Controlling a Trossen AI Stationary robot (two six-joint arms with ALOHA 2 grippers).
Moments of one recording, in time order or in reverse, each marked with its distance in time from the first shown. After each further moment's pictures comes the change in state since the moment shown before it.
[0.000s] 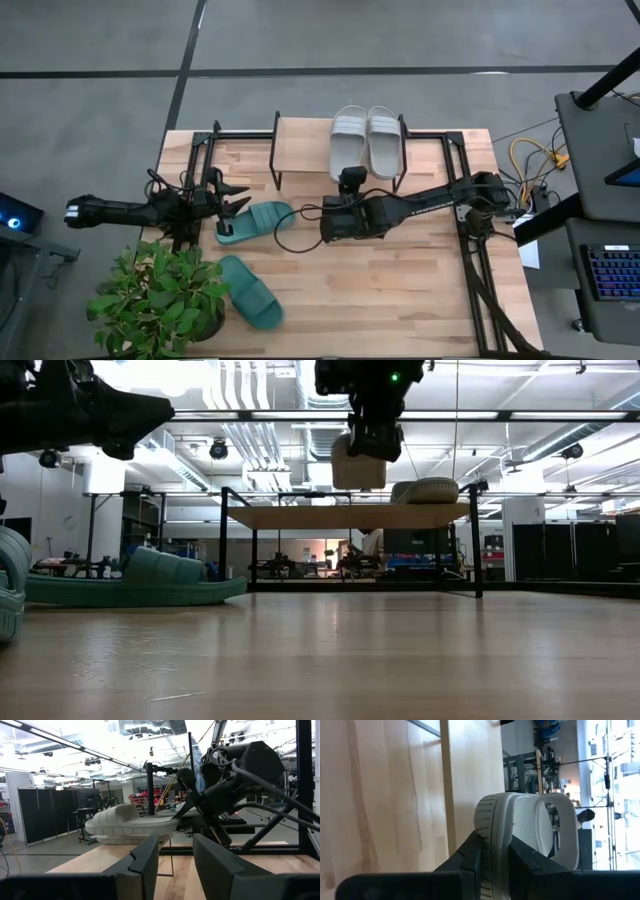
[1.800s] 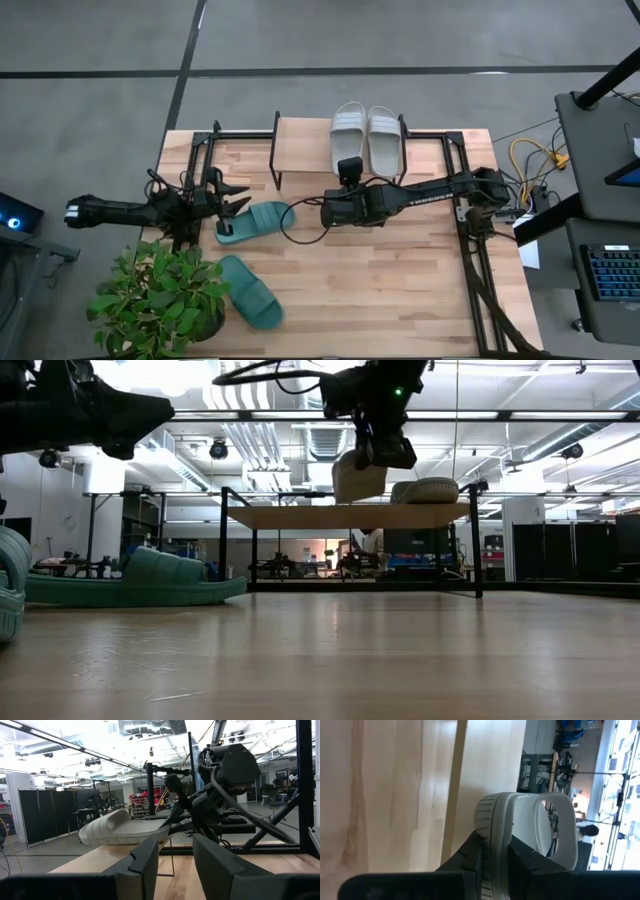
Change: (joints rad) left arm 0.000 0.000 0.000 0.000 0.000 0.008; right arm -0.073 -0.014 -0.006 -0.041 -0.097 -0.183
